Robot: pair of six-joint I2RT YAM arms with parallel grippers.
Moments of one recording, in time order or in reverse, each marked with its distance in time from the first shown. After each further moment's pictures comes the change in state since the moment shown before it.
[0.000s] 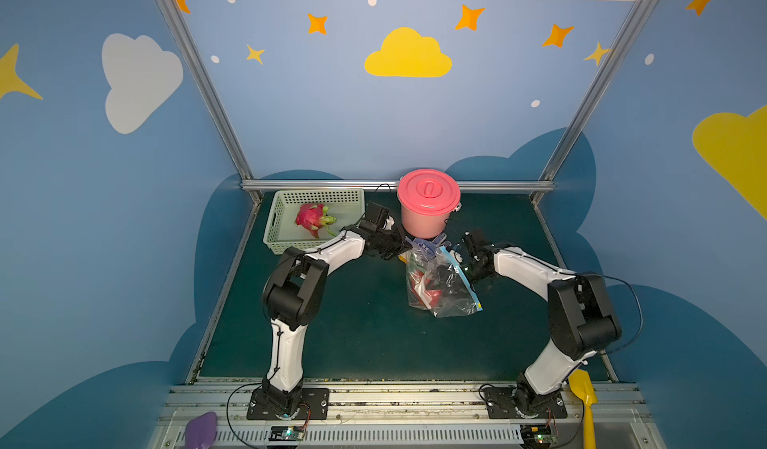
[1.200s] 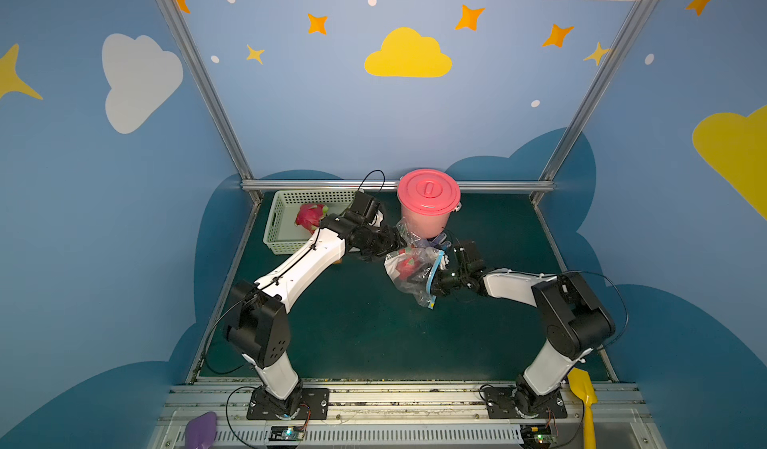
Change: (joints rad) left arm 0.013 -0.259 0.039 -0.457 -0.165 0.199; right arm 0.101 0.079 -0.209 0.735 -0.115 0.323
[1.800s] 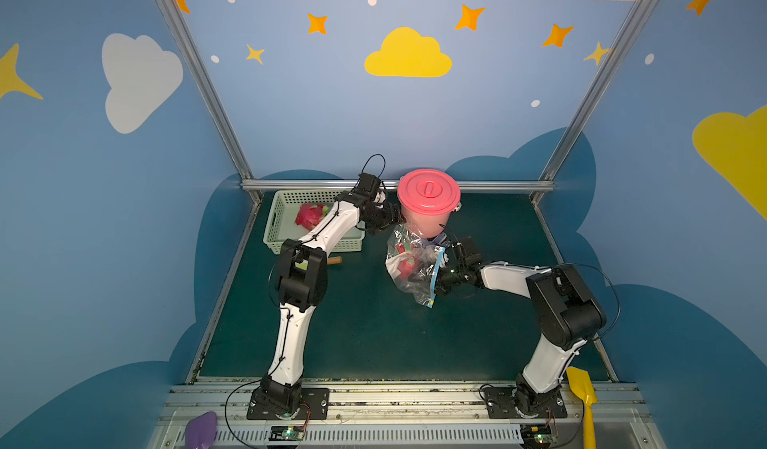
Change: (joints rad) left arm 0.092 0.554 0.545 -0.021 0.057 0.151; right arm -0.025 0.052 0.082 -0.129 -0.007 -0.054
